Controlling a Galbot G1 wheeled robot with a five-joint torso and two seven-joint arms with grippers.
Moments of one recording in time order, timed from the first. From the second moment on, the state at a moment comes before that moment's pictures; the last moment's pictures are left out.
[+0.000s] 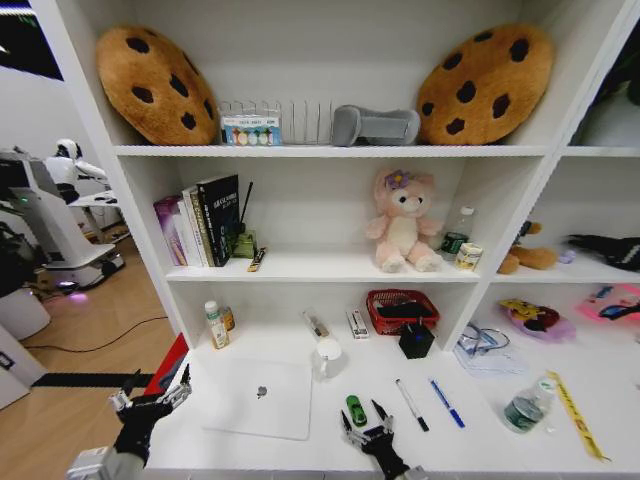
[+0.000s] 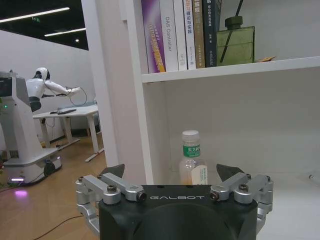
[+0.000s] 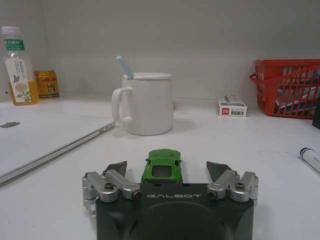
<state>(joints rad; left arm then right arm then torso) 1.99 -1.33 -0.81 -2.43 -0.30 0.16 -0.18 -1.77 1.32 0.37 1.87 0.10 0.17 -0.06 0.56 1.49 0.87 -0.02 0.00</state>
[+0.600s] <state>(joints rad) 1.99 -1.33 -0.78 -2.42 -0.27 0.15 -0.18 -1.77 1.34 0.37 1.87 0.09 0.15 -0.03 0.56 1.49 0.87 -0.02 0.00</state>
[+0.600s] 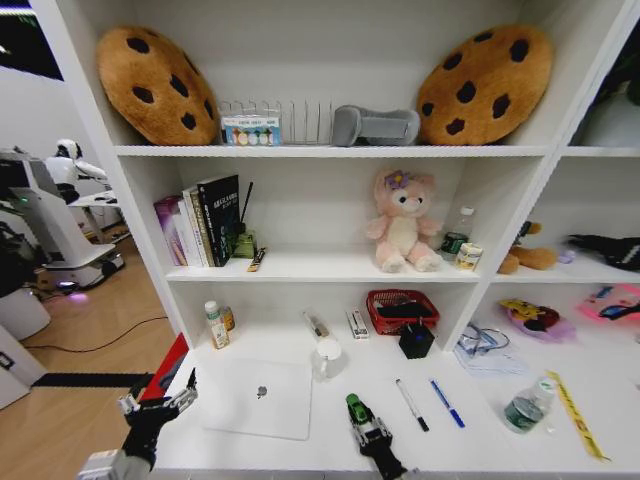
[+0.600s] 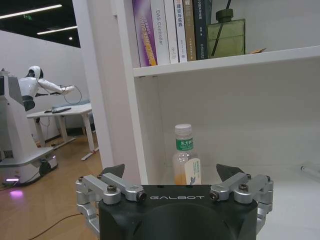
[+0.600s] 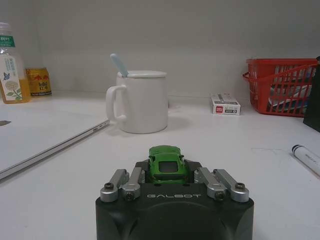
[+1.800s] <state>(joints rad) 1.98 -1.34 -0.80 -2.42 -0.28 0.14 -0.21 -1.94 1.26 0.52 2.31 0.16 0.15 -0.09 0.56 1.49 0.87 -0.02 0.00</state>
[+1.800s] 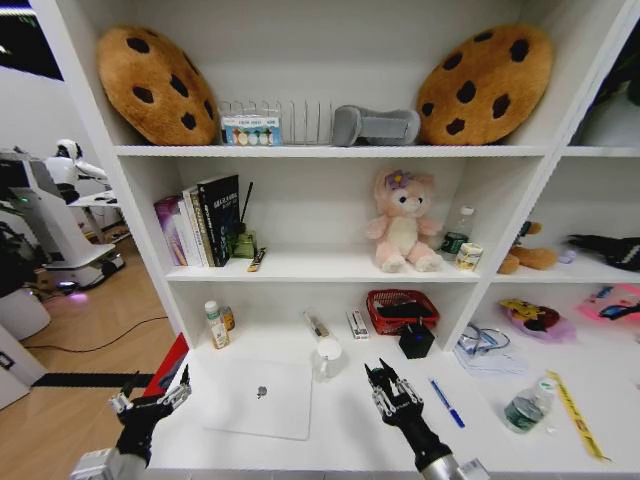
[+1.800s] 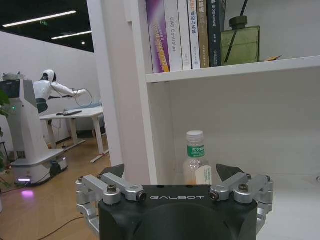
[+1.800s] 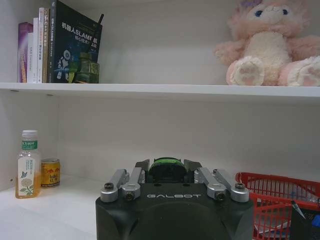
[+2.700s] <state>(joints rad) 2.00 -1.38 -0.76 -2.39 -0.22 0.13 -0.21 -1.57 0.87 0.55 2.35 0.55 -0.02 -0.15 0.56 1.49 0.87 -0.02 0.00</state>
